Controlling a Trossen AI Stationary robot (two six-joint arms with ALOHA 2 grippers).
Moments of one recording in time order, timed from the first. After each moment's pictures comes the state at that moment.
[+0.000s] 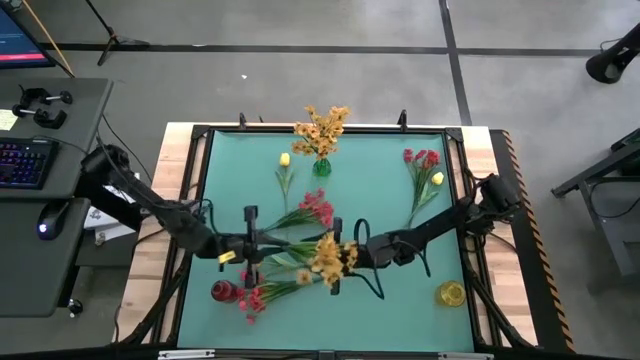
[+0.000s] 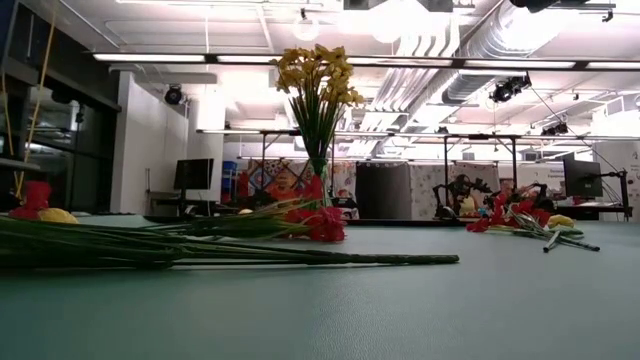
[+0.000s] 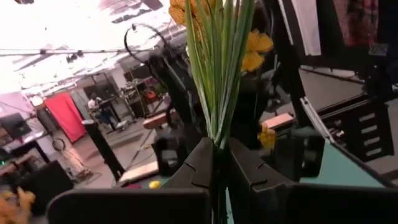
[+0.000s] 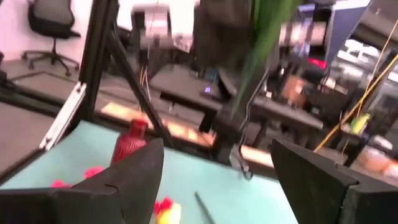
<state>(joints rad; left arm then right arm) -0.61 1.19 0.65 0.64 -0.62 0.45 0.40 1.82 1.03 0.84 0.41 -0.38</state>
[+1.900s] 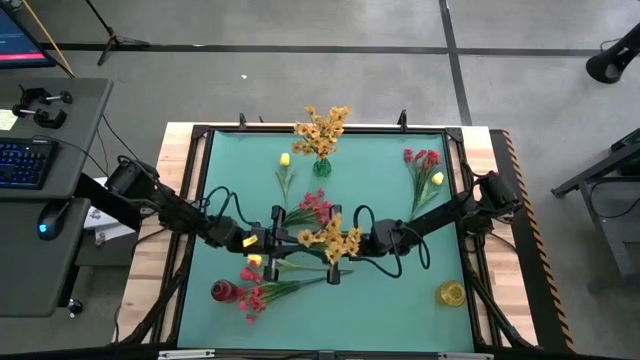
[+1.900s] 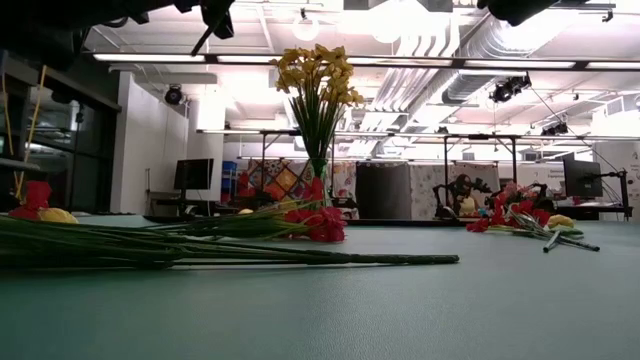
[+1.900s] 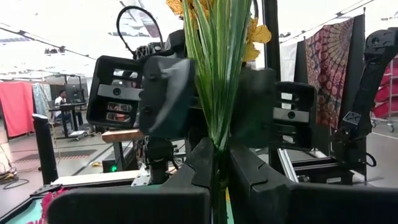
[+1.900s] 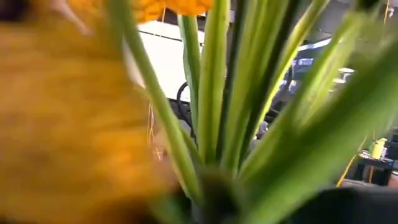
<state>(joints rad) -0.41 1.56 0.51 1.33 -0.33 0.17 0.34 1.82 1.03 1.07 0.28 -0.30</state>
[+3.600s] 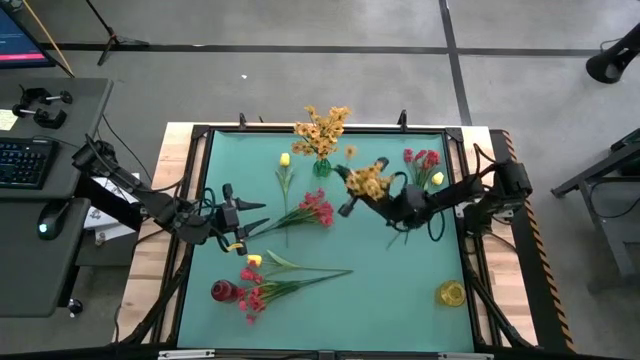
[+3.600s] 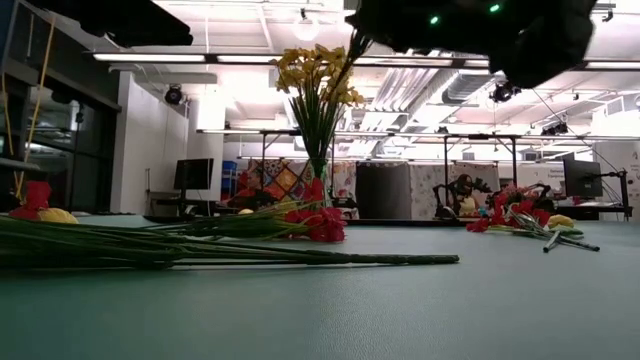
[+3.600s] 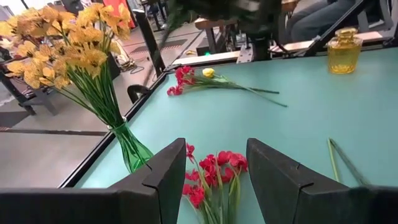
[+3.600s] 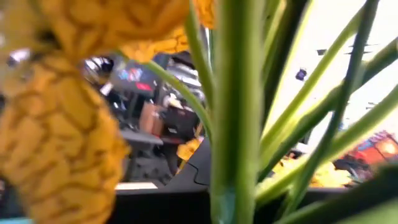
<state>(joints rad) -0.57 0.86 0.50 0.00 -0.90 -0.03 0.08 1.67 0.69 1.46 0.59 -0.55</state>
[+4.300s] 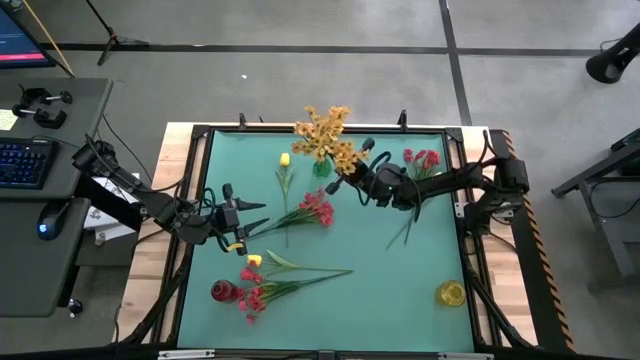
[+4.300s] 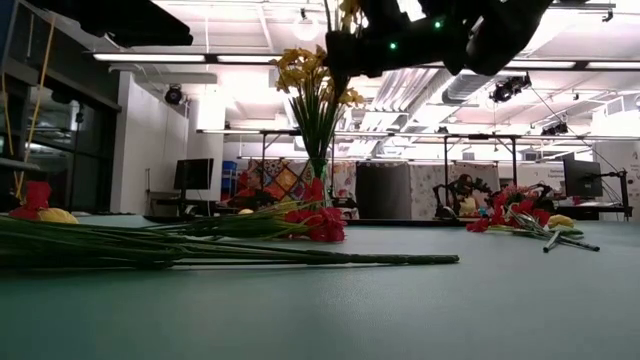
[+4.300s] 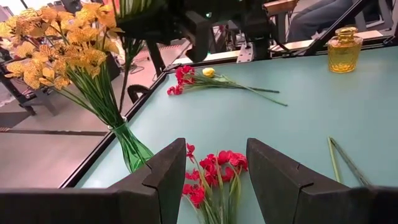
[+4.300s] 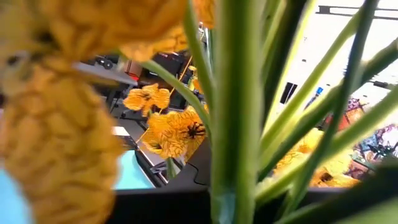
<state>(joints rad) -0.57 0.86 0.50 0.00 -0.90 -0.03 -0.07 1.68 0.86 1.02 0.59 -0.49</state>
